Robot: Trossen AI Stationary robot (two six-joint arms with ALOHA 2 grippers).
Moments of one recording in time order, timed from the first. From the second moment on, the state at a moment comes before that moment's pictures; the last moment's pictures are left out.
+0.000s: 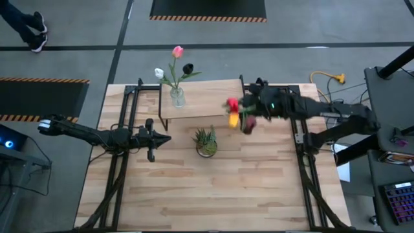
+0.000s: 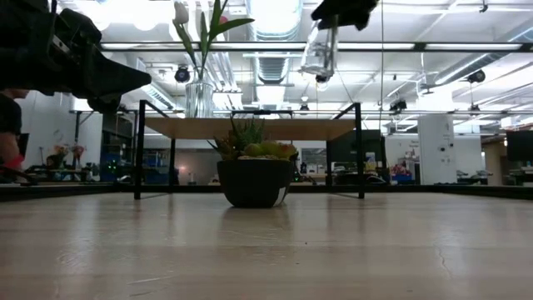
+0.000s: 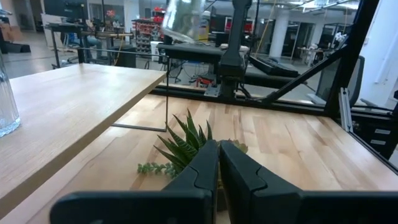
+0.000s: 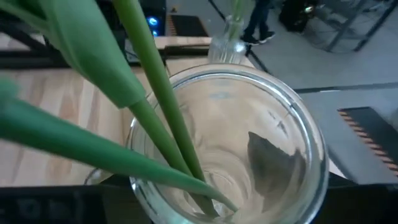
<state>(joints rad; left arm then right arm) -0.18 0.47 0.01 0.48 -0.32 -0.11 -0.10 1.22 1.16 -0.38 0.19 -0.03</state>
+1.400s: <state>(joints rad) -0.18 0.47 0.01 0.45 -0.32 -0.11 -0.49 1.67 1.47 -0.46 -0.19 -0.04</state>
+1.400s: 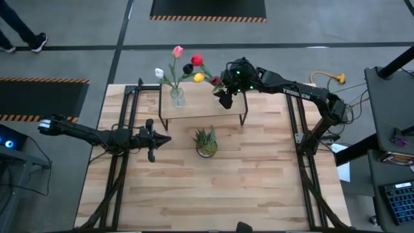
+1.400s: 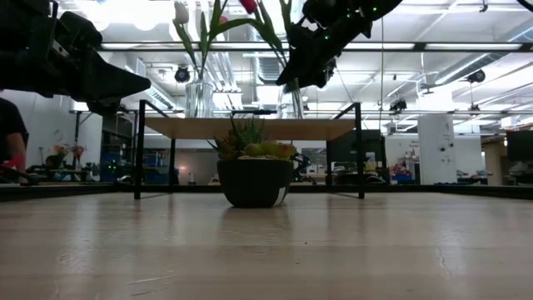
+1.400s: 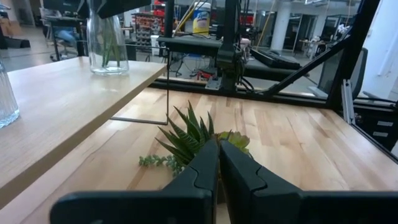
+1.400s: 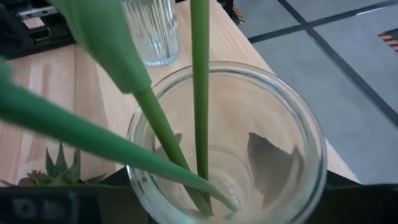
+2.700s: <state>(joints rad) -0.17 0.47 0.01 0.47 -0.32 -0.11 -0.08 0.84 0.64 -0.09 0.06 0.02</state>
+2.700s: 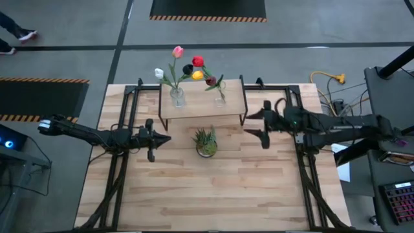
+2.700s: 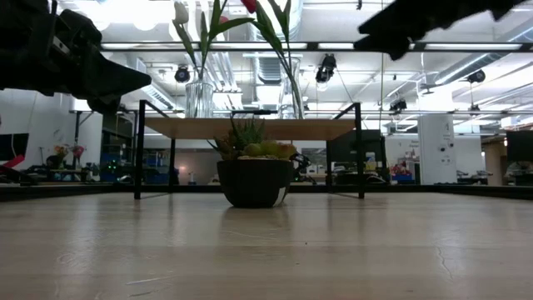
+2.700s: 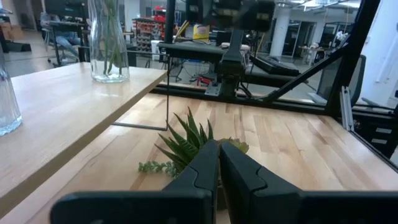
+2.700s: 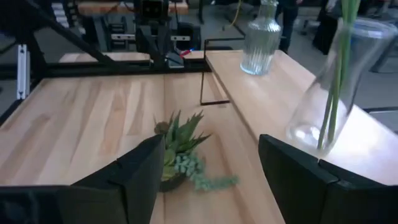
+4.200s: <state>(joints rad) -0.16 0.11 0.01 0.20 -0.23 -0.04 0.12 0.21 0.14 0.01 0.20 0.14</state>
